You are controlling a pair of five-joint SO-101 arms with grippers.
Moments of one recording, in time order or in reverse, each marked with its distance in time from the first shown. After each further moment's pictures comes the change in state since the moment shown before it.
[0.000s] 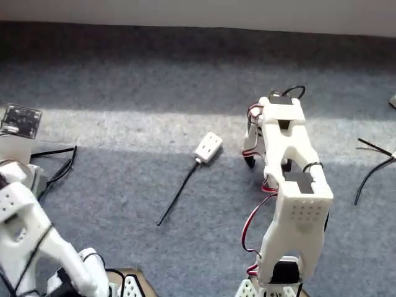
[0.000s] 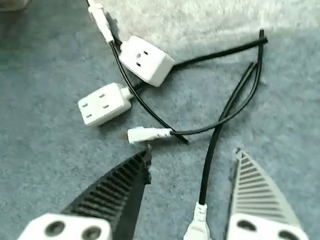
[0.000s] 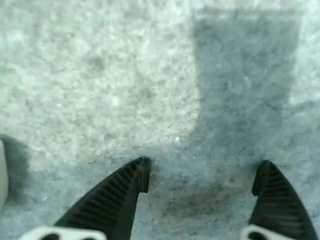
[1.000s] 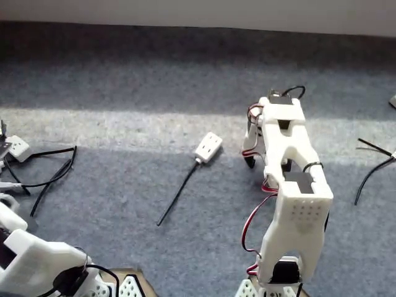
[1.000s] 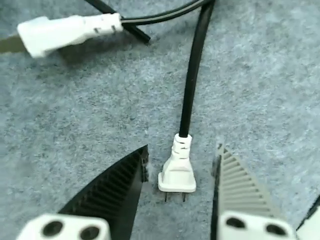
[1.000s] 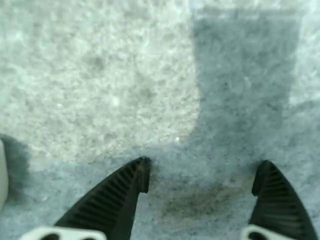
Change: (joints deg) left arm -17.5 42.7 -24.0 19.7 -15.3; right arm 0.0 0.0 0.0 0.0 0.0
